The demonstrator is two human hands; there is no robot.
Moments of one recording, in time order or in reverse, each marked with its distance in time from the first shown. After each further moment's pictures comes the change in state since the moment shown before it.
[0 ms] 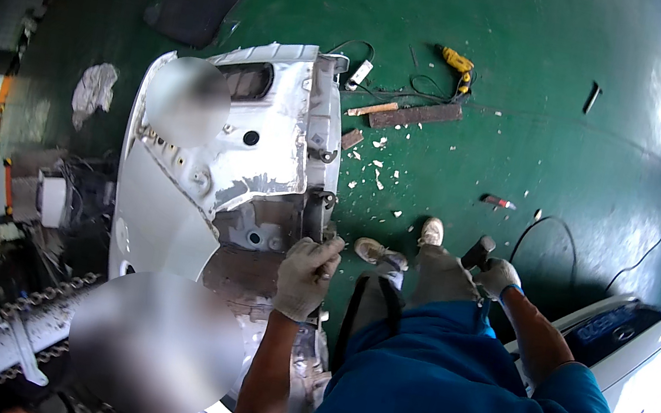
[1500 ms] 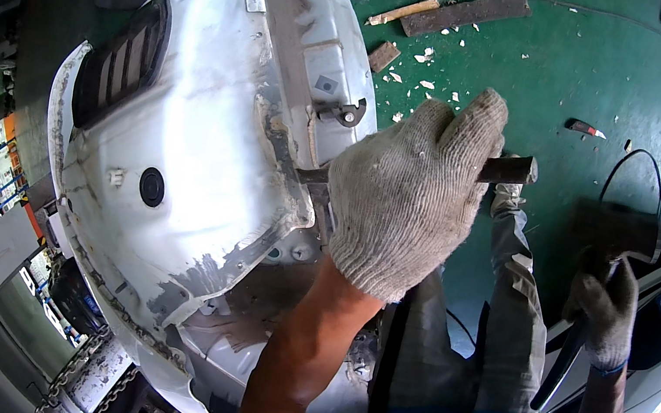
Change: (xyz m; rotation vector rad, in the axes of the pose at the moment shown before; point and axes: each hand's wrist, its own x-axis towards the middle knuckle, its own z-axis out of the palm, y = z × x) left_hand 0.200 -0.092 0.113 0.145 -0.116 0.223; right_hand 0.004 -0.136 0.004 1.101 0.078 -0.204
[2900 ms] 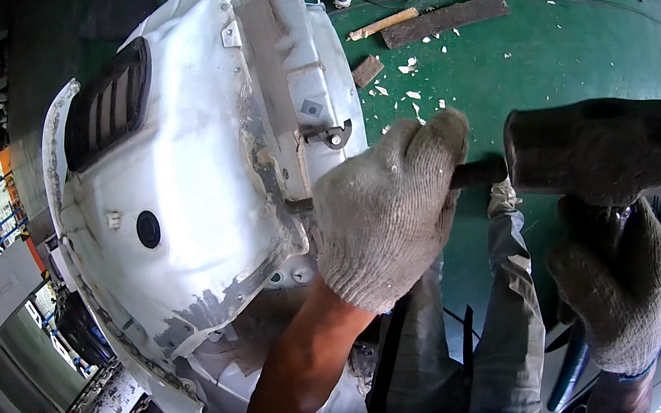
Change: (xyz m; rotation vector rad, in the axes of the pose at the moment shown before) left_hand 0.008 -0.002 -0.002 -0.068 -0.120 -0.064; right_hand 0.021 -0.108 0.056 -0.366 -0.070 -0.239
